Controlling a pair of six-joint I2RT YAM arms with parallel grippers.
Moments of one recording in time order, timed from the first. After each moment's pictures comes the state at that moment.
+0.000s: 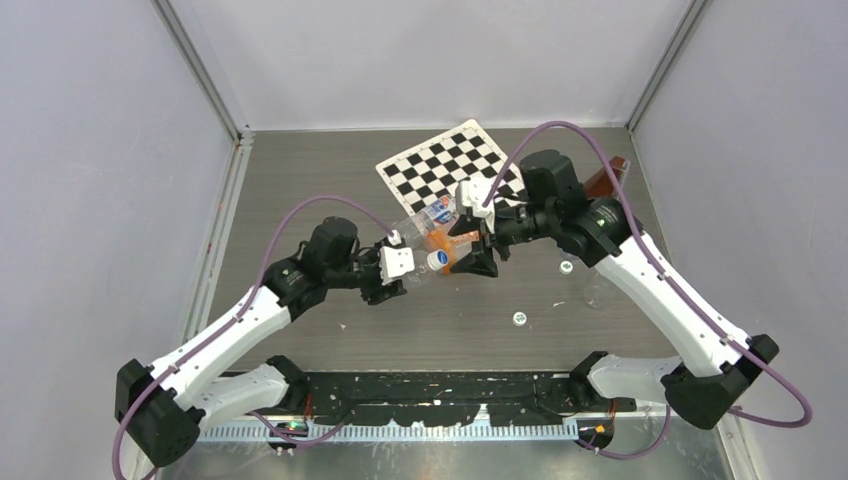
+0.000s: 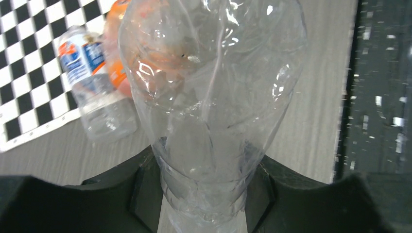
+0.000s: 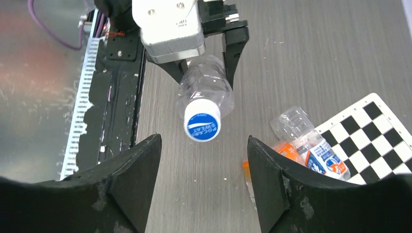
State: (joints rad) left arm -0.67 0.98 0.79 -0.41 0.45 0.58; right arm 0.64 1.18 1.38 -0.75 -0.78 -0.52
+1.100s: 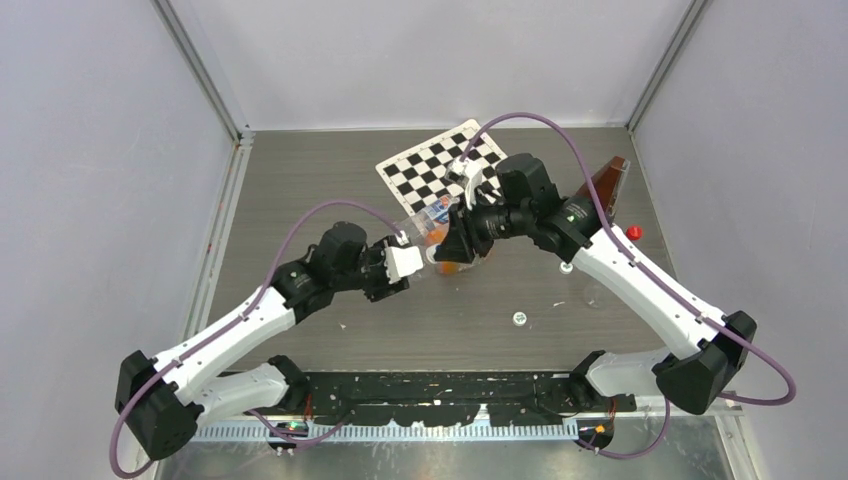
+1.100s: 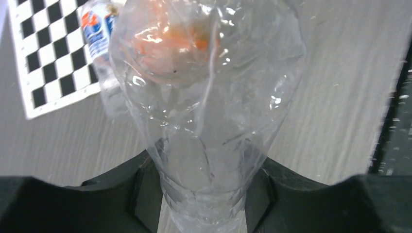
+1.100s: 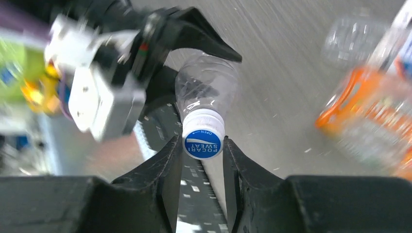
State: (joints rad) left arm -0.72 1.02 0.82 -0.41 0.35 0.57; right arm 0.69 1.28 1.35 -0.67 -0.62 -0.04
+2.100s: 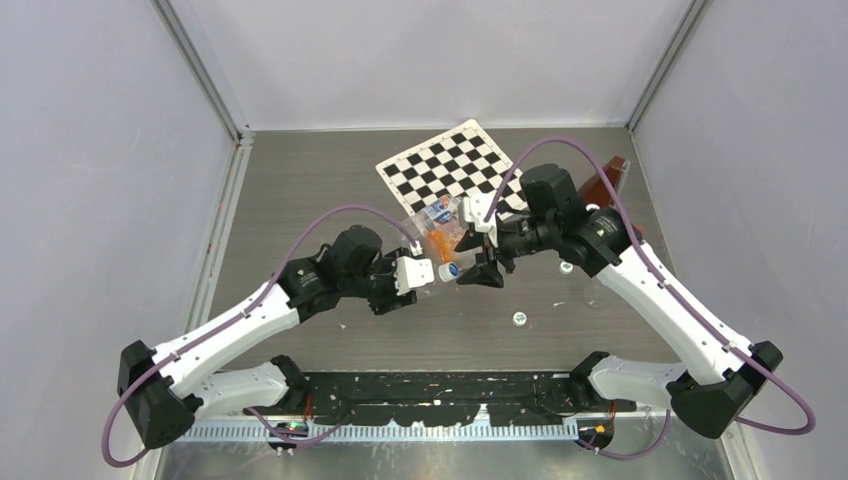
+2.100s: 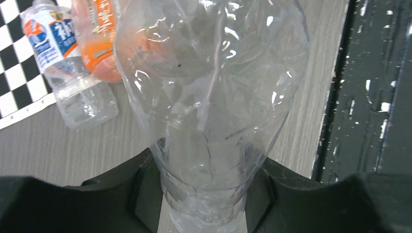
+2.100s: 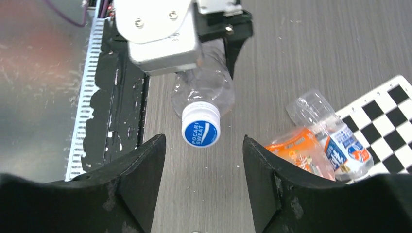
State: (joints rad) left arm -0.84 1.04 0.88 -0.56 0.27 0.52; right arm 0.64 1.15 1.29 -0.78 -0.76 -0.56
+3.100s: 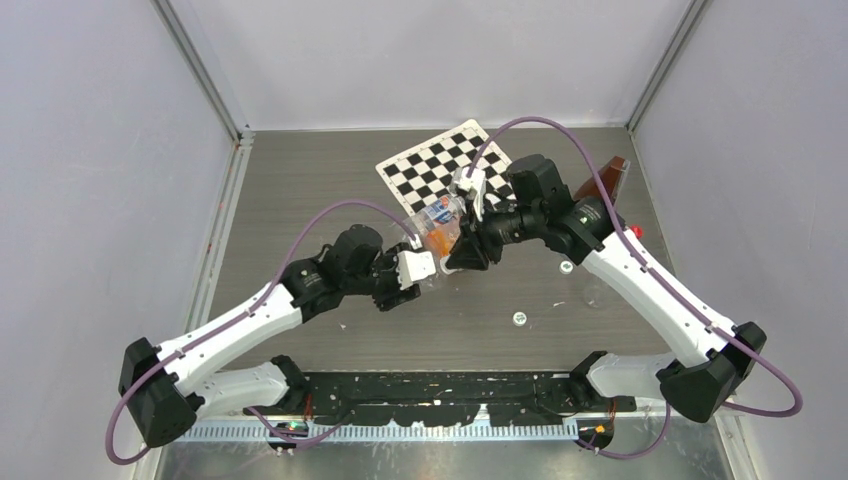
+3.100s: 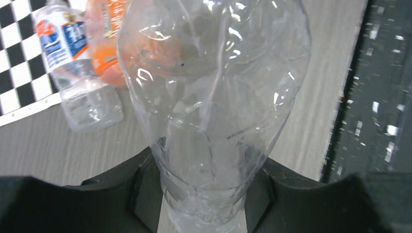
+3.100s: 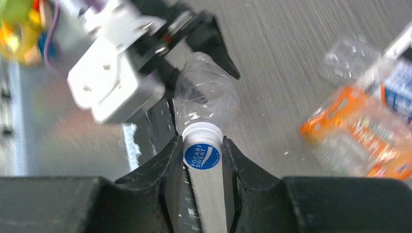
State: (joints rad) left arm -0.84 1.07 0.88 -0.50 0.31 0.46; right arm 0.64 1.25 1.34 -0.79 -0.75 -0.29
